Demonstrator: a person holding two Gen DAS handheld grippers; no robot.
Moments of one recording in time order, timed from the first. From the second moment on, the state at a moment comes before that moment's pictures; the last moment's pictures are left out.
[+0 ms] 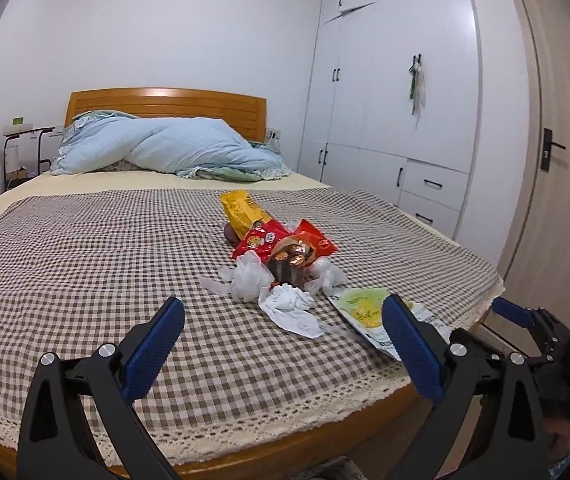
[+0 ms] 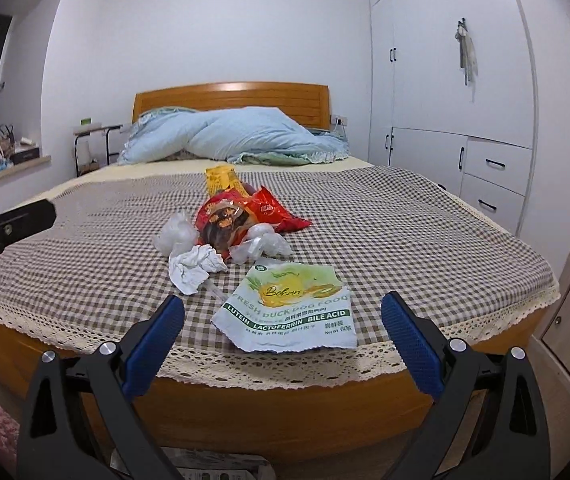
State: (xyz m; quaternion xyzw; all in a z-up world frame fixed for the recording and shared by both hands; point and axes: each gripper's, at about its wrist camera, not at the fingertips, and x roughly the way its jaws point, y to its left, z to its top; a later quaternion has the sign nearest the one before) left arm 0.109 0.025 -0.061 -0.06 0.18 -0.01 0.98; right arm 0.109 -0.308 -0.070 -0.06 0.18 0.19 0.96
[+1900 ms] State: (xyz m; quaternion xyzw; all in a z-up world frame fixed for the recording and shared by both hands) left arm 0.194 0.048 -0.110 -0.09 0.28 0.01 0.96; right arm 0.192 -0.252 -0.116 -0.08 0.27 0.31 0.91
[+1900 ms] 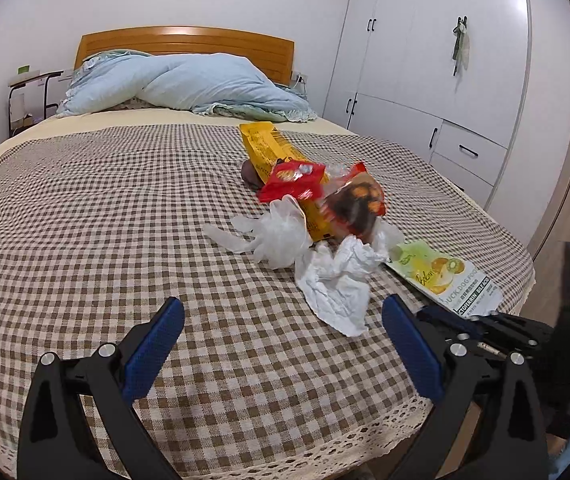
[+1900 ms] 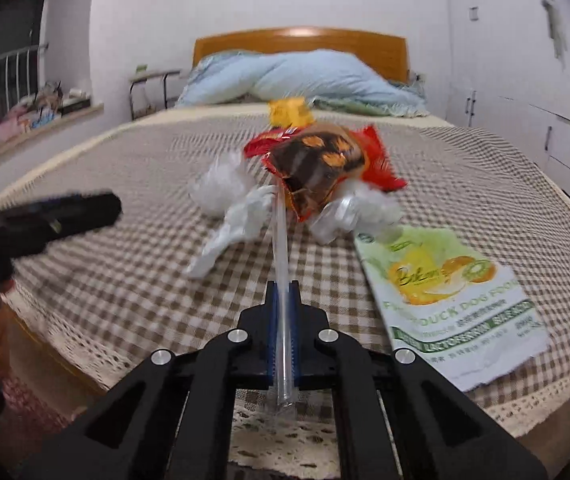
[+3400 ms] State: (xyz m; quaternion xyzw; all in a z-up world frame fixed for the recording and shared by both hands) left arm 0.301 -0.008 -0.153 -0.05 0.38 -0.02 0.92; right arm 0.210 -0.338 -0.116 0.05 0.26 0.22 0.94
